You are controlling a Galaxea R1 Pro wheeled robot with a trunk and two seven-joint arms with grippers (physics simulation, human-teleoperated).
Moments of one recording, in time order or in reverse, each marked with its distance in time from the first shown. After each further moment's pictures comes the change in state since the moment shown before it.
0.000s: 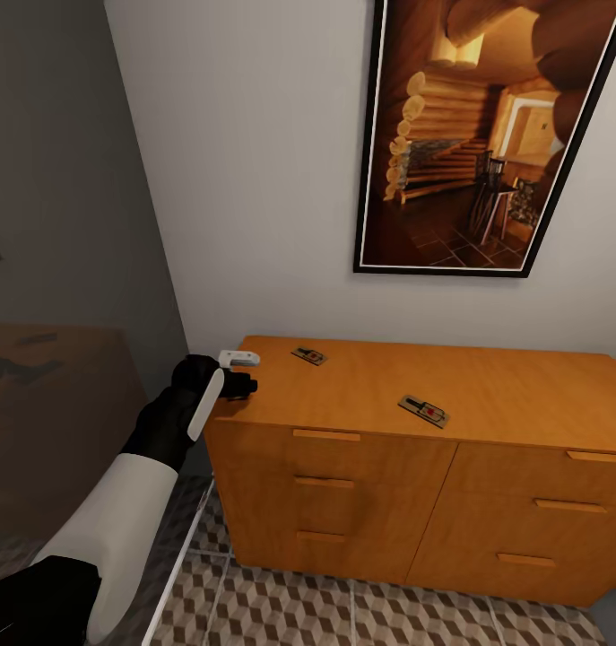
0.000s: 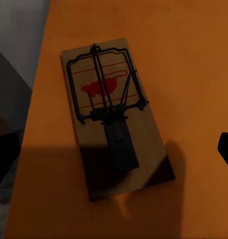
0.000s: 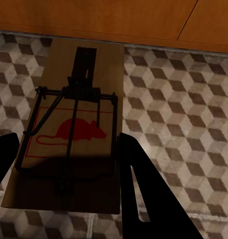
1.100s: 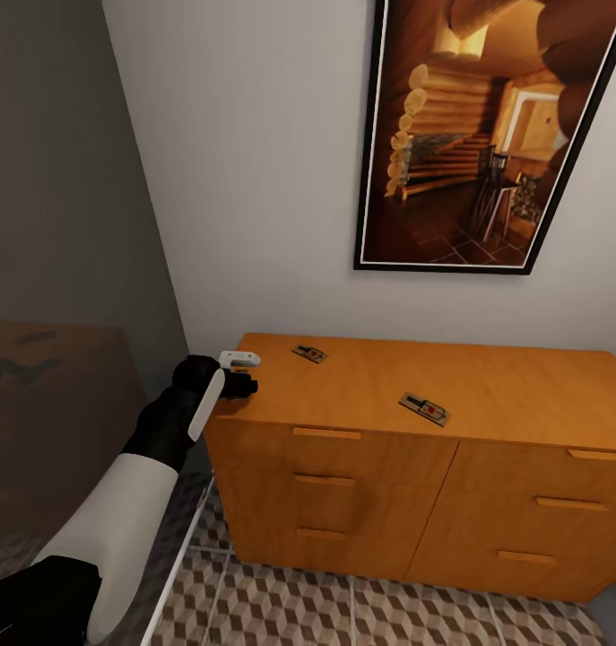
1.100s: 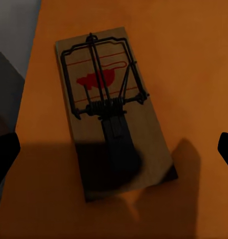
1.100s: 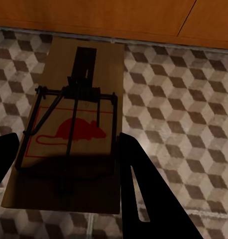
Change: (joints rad) left arm 0.000 -0.001 -0.001 0.003 0.001 0.001 0.000; right arm 0.000 0.000 0.000 0.000 0.000 0.000 0.000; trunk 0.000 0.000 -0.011
